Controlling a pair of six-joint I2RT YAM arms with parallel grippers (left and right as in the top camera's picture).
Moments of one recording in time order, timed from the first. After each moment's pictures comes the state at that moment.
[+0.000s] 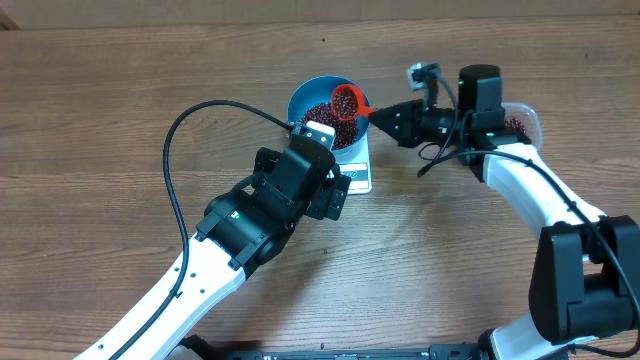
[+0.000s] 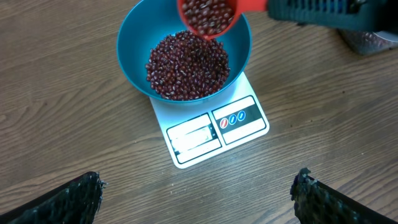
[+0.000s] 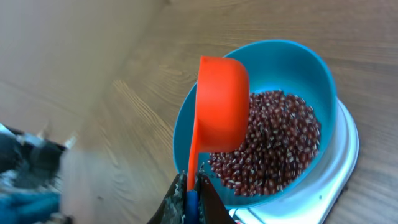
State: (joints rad) left arm -0.69 1.29 1.15 -0.71 -0.26 -0.26; right arm 0.14 1.74 1.11 -0.03 -0.91 0.15
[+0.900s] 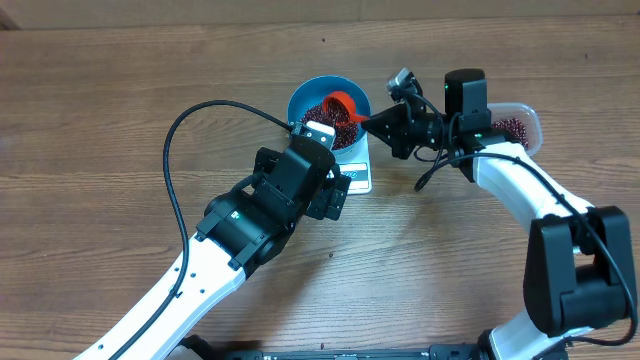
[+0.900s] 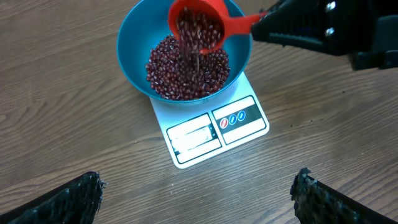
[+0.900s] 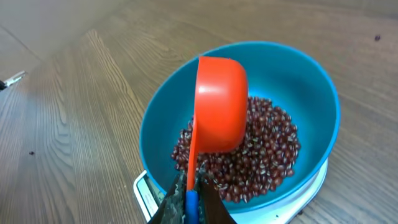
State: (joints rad) left arm -0.69 1.29 1.15 -0.71 -0.26 -0.26; right arm 0.17 1.79 1.11 -0.04 -0.87 -0.22
